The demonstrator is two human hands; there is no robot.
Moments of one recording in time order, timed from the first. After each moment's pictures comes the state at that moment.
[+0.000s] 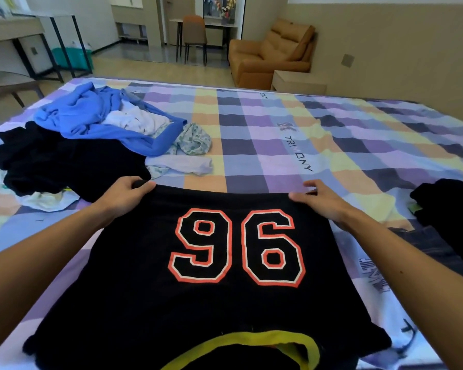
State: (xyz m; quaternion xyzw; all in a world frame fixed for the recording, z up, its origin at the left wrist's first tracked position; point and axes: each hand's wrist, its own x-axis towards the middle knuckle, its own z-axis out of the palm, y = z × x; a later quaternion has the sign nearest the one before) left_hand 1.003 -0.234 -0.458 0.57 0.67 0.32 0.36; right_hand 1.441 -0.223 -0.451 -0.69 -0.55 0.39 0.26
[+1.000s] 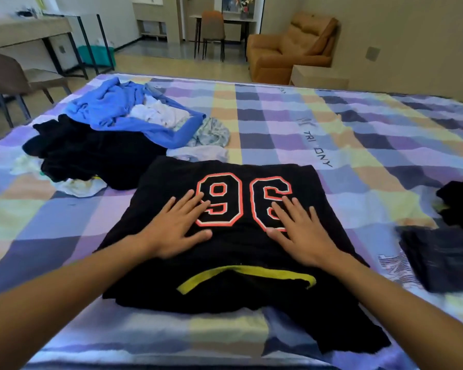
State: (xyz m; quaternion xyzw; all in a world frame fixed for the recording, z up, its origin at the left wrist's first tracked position) left_hand 1.041 -0.292 -0.505 0.84 0.53 0.06 0.09; right_hand 1.372 -0.290 -0.502 -0.59 -0.80 0.10 0.00
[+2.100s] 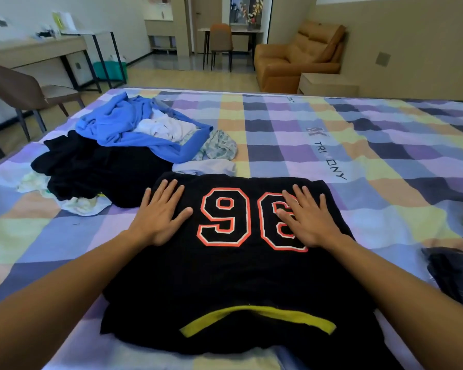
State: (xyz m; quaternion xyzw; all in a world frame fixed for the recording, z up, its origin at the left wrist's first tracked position) left_hand 0.993 -0.223 -0.520 0.74 0.66 0.07 0.03; right_hand 1.373 -0.197 -0.513 -0.62 -0.78 0.05 0.02
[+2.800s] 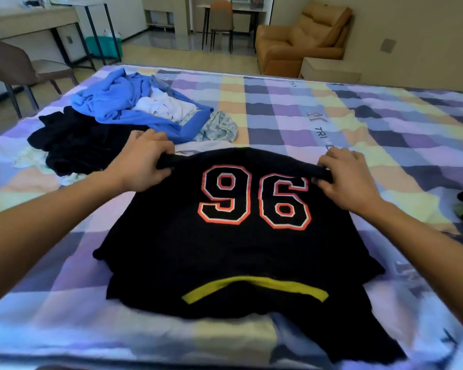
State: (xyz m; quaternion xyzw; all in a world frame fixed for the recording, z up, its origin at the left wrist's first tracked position) left_hand 0.970 -0.221 -0.424 0.84 0.51 0.17 -0.10; right_hand 1.418 -0.205 -0.437 -0.54 -0.81 -0.13 0.18
